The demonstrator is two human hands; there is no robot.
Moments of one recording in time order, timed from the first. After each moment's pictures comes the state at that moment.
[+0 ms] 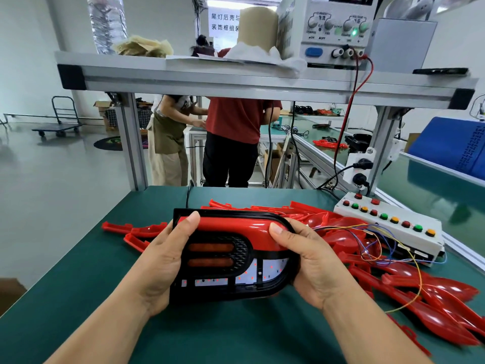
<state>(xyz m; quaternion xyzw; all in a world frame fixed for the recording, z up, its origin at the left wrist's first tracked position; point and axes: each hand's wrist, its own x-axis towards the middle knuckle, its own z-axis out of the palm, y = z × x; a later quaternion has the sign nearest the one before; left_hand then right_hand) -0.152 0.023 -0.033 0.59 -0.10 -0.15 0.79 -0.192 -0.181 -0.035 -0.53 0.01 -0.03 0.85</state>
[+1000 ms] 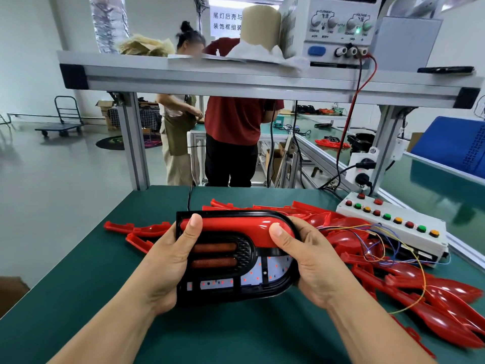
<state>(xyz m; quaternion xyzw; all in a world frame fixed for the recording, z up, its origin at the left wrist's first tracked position) -0.152 0.019 -0.034 0.59 -0.11 -0.11 0.79 -0.192 -0.181 -0.036 -0.57 -0.03 -0.07 0.82</state>
